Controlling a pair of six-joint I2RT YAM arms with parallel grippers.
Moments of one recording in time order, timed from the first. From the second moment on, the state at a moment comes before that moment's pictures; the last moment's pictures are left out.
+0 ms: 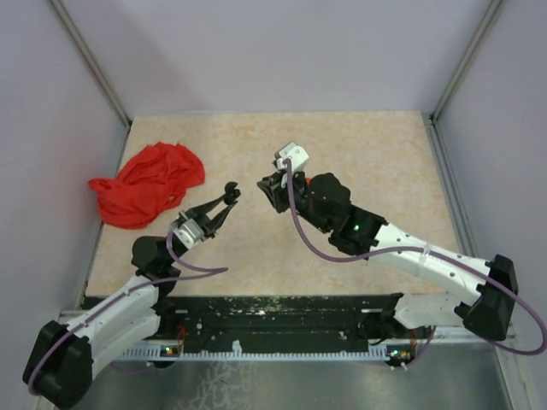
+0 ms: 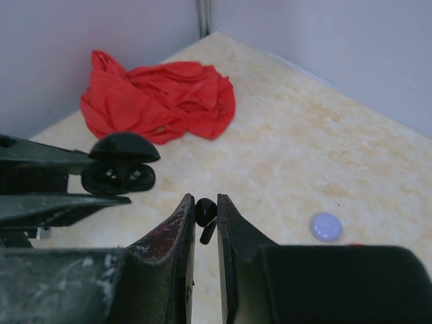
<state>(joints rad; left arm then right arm) -0.49 0.81 0.22 1.08 0.44 0.23 0.99 1.20 1.07 0.03 0.21 0.02</state>
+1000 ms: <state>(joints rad) -0.56 0.82 0.14 1.31 0.42 0.33 1.20 1.25 0.82 0.83 0.33 0.07</state>
